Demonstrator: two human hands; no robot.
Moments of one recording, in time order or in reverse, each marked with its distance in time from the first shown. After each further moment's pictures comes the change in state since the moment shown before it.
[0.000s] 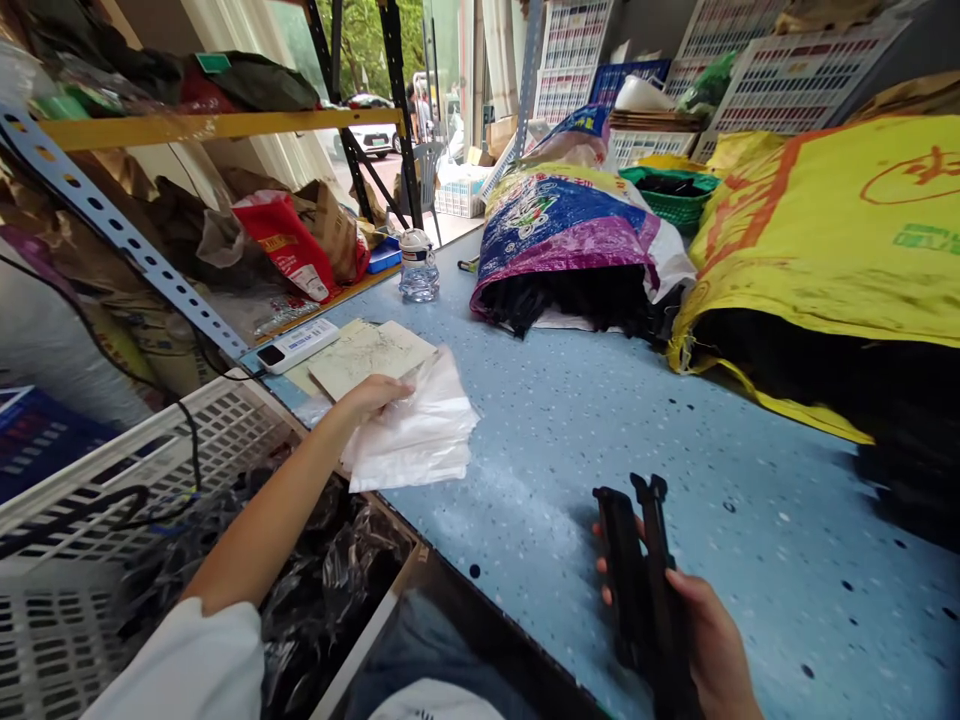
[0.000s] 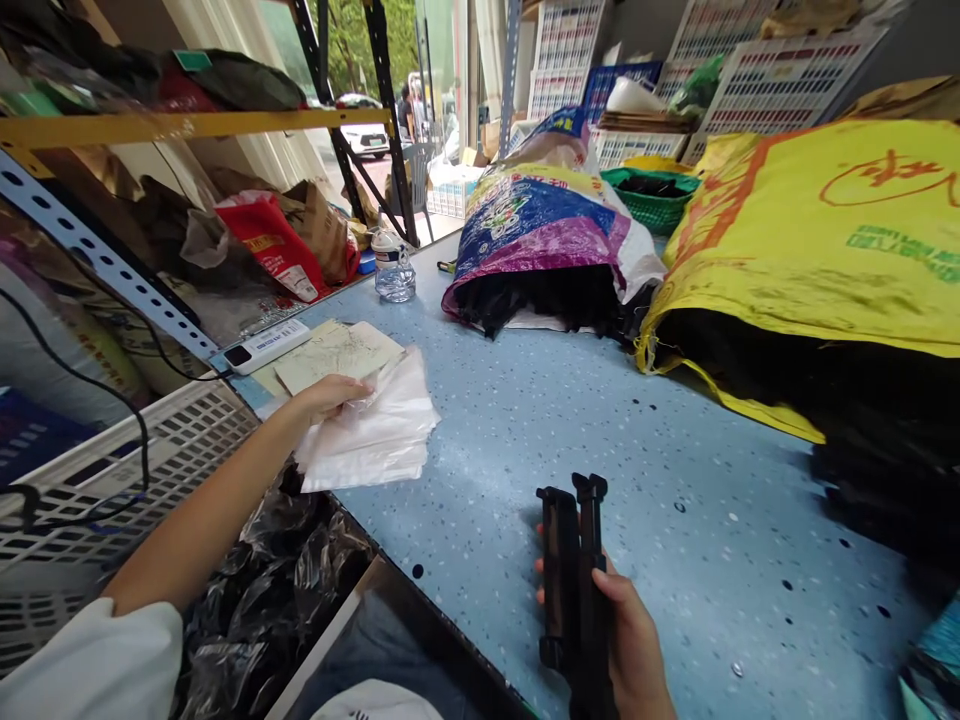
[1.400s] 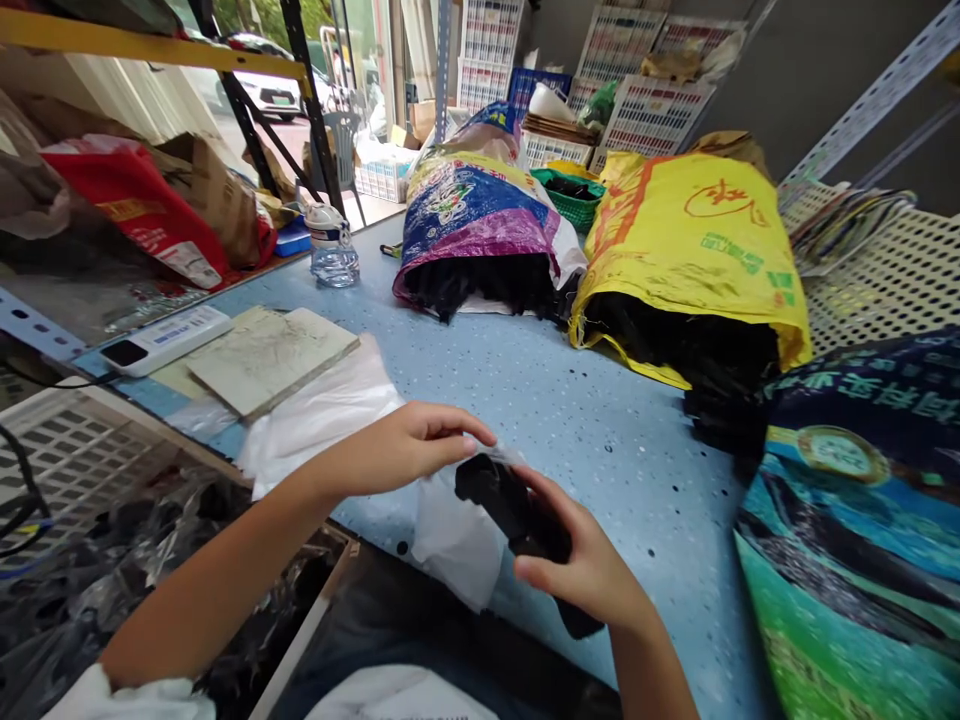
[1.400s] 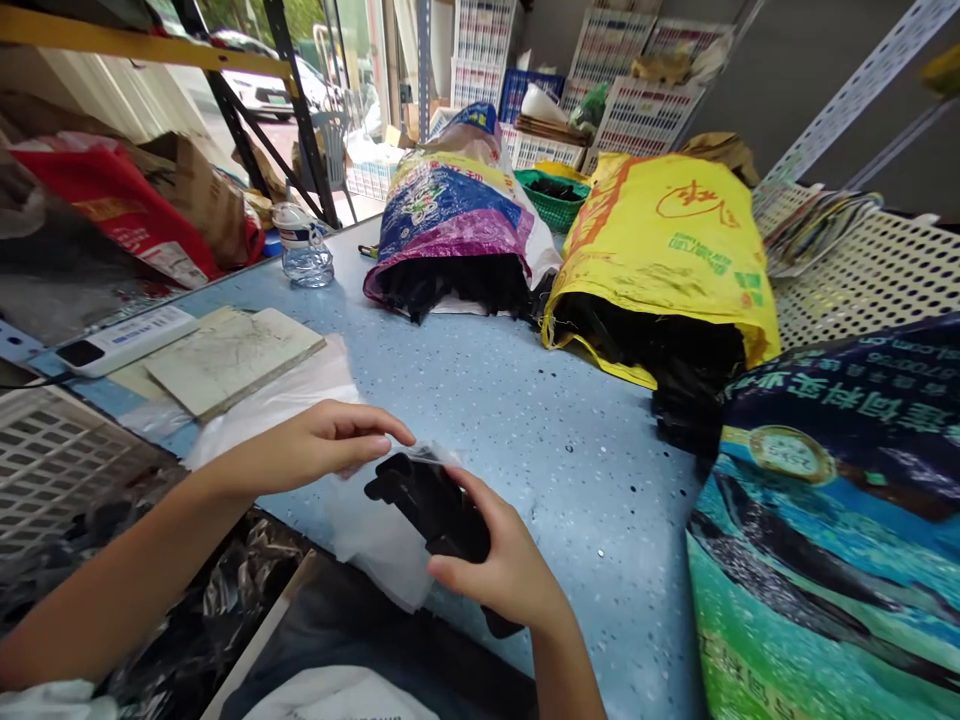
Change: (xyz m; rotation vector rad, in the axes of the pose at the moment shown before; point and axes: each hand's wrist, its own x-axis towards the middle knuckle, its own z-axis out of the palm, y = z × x) left_hand -0.147 0.116 0.068 -0.104 -0.668 0.549; right_hand -0.034 -0.024 0.049 -1.173 -0.321 -0.527
